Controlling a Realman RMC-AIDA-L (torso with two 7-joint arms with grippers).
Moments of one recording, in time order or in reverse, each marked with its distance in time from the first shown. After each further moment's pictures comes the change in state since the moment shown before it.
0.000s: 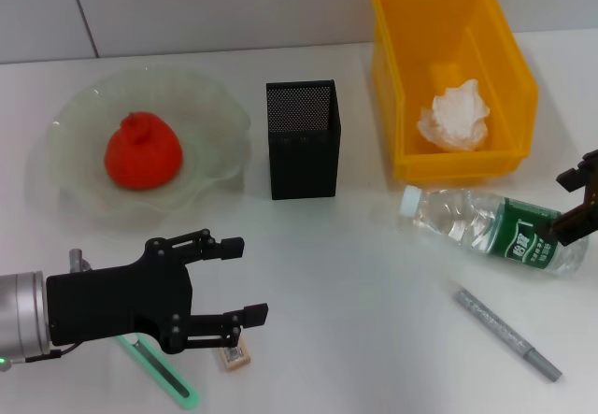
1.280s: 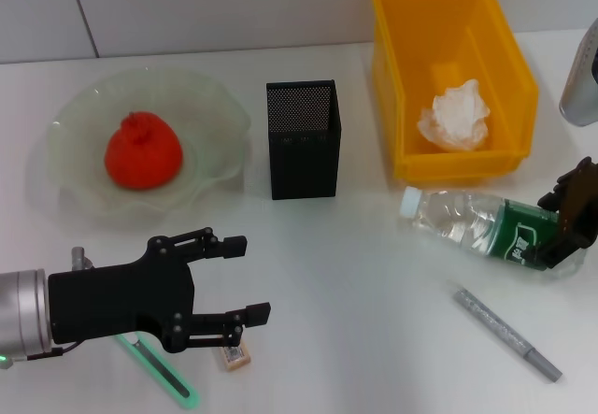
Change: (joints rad) left arm -0.002 0.000 0.002 0.000 -0.003 0.005 0.000; right arm 0.107 0.027 -0.043 0.258 -0.186 0.142 -0.125
